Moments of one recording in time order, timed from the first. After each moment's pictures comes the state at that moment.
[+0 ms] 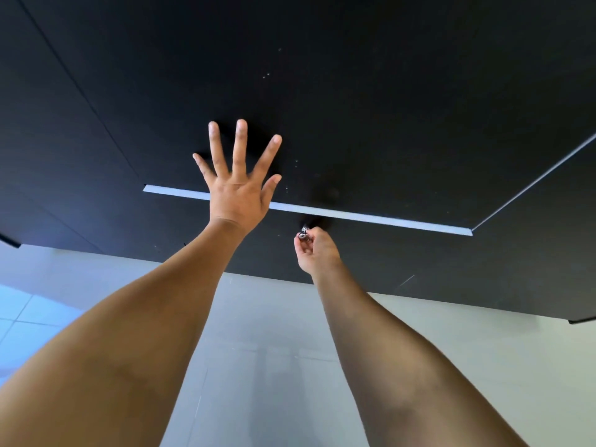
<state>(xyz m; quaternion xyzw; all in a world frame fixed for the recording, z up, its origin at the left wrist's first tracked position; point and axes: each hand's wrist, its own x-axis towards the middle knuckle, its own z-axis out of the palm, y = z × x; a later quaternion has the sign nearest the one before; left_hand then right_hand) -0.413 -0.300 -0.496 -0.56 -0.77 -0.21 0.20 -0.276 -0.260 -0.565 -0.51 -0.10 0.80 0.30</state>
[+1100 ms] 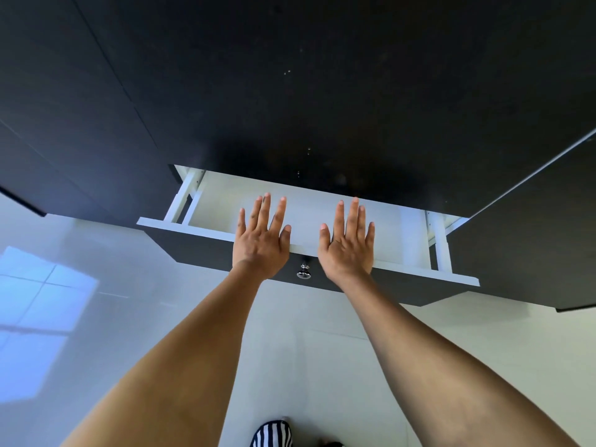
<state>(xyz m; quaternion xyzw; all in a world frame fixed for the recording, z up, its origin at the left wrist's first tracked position) -0.354 -0.375 -0.529 -0.55 -0.83 -0.03 -0.10 -0.210 -0.303 -0.531 -0.57 -0.82 0.11 -0.03</state>
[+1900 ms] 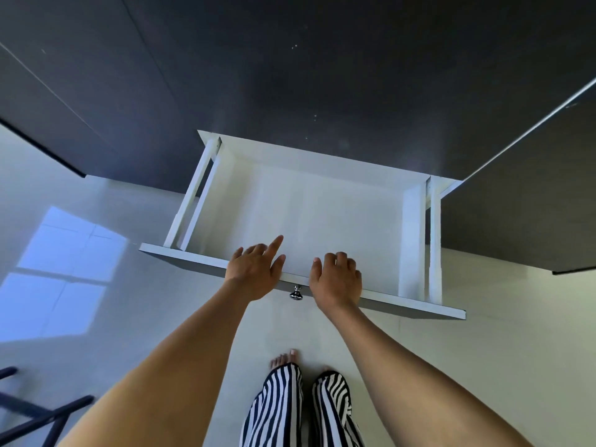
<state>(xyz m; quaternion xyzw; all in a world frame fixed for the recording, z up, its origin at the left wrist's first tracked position) -0.314 -0.499 -0.506 -0.53 -0.81 0.08 -0.26 -0.162 -0.435 -0.510 -0.57 -0.79 0.19 -0.12</state>
